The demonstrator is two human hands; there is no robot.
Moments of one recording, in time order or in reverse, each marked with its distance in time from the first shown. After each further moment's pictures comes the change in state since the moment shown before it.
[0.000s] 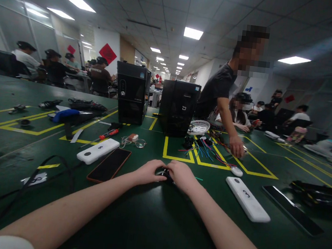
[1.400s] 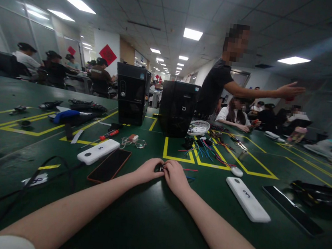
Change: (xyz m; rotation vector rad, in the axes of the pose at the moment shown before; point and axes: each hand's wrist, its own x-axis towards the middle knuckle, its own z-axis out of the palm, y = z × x) left_hand 0.005 -0.007 0.007 -0.029 0.121 -0.095; right_hand -0.002 -0.006 0.038 0.196 0.401 -0.030
